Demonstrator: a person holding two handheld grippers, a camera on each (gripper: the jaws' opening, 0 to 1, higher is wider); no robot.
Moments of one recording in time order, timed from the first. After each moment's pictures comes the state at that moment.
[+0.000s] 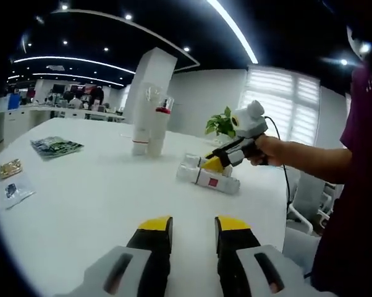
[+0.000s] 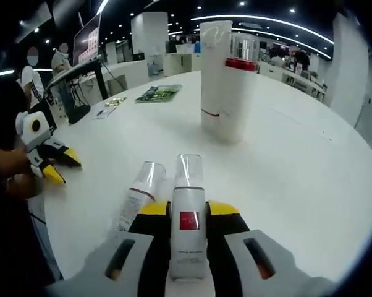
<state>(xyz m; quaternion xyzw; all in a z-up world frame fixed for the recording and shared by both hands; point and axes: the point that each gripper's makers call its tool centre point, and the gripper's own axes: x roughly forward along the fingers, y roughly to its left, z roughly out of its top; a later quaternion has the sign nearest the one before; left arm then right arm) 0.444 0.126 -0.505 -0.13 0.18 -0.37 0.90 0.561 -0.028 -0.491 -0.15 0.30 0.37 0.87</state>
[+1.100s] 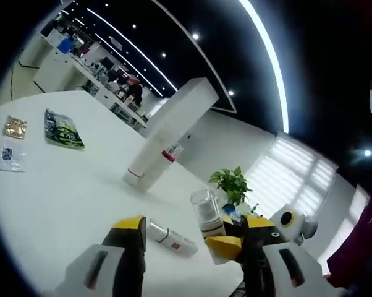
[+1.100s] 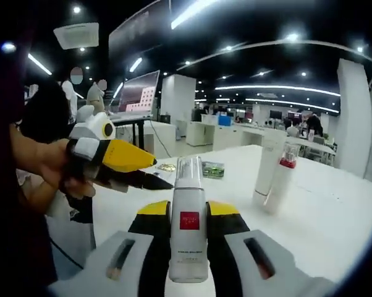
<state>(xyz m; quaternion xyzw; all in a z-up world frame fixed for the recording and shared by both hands) 0.452 0.089 -0.406 -0.37 0.16 -0.32 0.85 0.459 0.059 -0.406 -0.12 0.05 0.46 0.88</state>
